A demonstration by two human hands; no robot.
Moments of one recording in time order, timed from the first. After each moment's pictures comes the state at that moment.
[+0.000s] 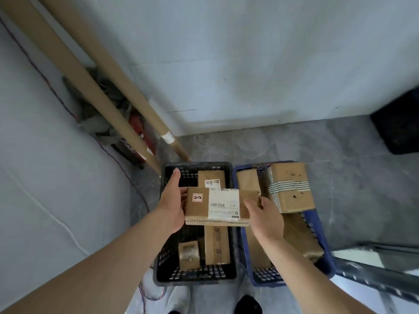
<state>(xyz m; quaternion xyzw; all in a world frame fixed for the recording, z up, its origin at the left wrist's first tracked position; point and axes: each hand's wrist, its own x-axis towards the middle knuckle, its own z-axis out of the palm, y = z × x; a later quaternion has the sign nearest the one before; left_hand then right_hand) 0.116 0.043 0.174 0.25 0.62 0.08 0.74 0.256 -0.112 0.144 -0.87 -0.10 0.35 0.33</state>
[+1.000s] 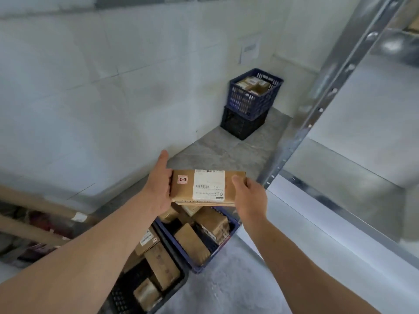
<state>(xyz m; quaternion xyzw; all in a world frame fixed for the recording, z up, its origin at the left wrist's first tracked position) 0.207 -0.163 0.463 0.50 0.34 -0.09 0.79 0.229 -0.355 0.455 -0.84 0.15 0.08 0.52</state>
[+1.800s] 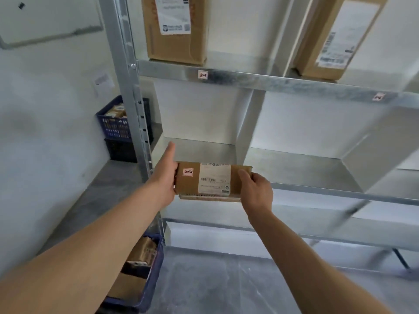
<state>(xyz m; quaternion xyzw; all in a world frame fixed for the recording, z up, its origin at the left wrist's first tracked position) 0.184 -0.452 0.568 0.63 0.02 -0.29 0.72 0.084 -0.623 0.550 -0.76 0.37 -0.18 0.51</state>
